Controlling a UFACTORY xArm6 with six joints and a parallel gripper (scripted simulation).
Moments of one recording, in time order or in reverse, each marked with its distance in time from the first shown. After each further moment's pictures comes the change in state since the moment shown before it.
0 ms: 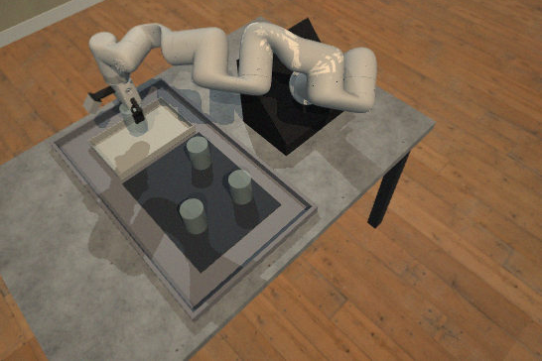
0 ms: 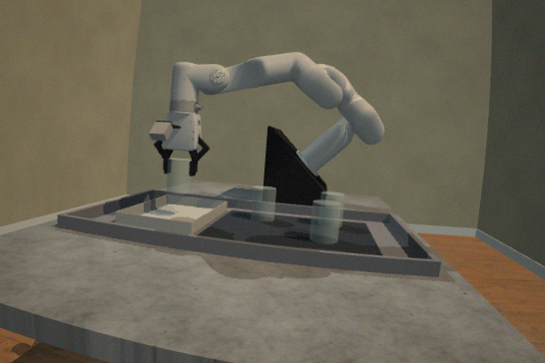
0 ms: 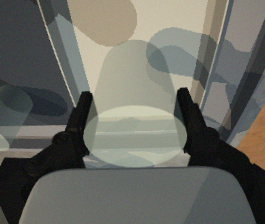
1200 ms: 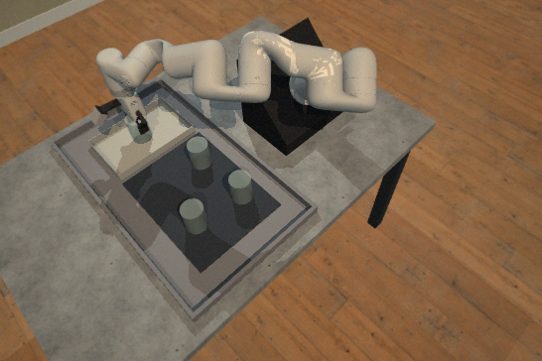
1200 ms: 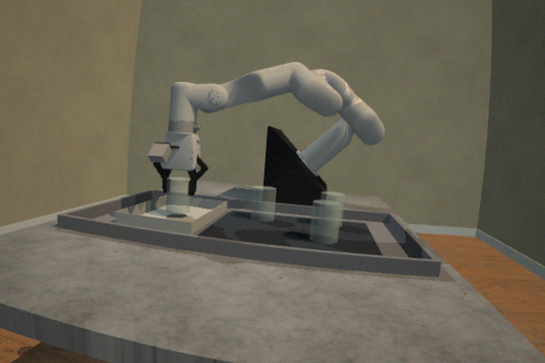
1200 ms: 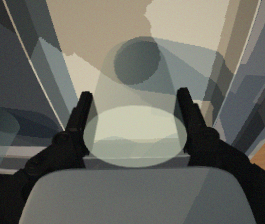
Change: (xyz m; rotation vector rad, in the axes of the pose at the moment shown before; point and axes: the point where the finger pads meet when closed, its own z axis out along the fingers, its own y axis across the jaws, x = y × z) arm 0.000 0.000 0.053 0.000 0.000 0.000
